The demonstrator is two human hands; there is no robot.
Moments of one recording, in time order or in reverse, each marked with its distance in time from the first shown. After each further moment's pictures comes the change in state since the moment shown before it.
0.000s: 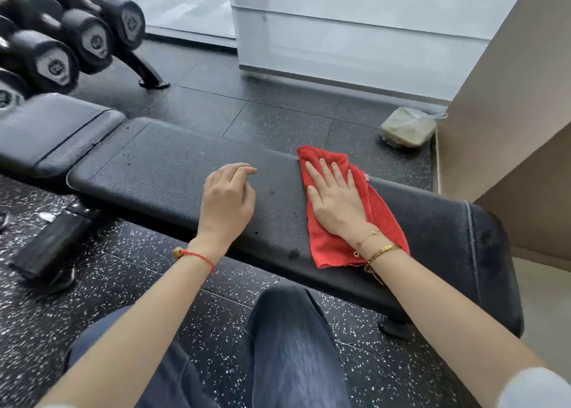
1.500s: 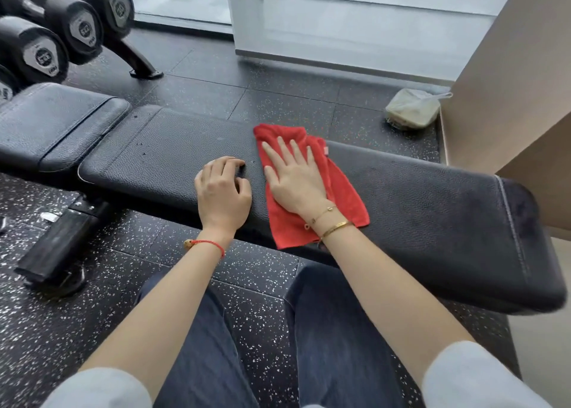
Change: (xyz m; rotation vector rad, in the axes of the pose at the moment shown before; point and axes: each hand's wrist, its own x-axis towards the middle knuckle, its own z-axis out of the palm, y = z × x) left_hand -0.010 -0.071 0.009 0.027 0.017 -0.192; right_hand 0.030 -0.127 0.029 -0.053 -0.021 -0.001
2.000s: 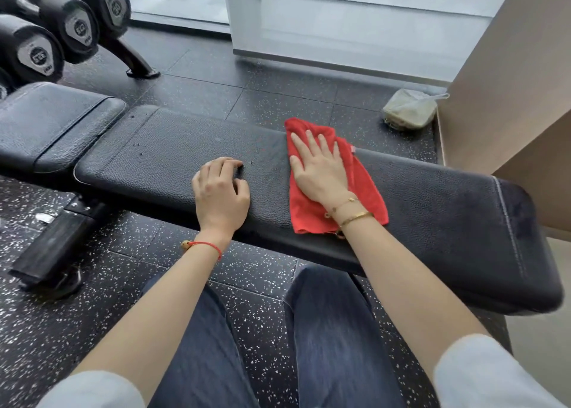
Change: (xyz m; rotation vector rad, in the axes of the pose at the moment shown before) left_hand 0.000 0.000 0.000 -0.012 -0.010 0.001; right_hand 0.011 0.045 -0.011 0.025 0.005 0.124
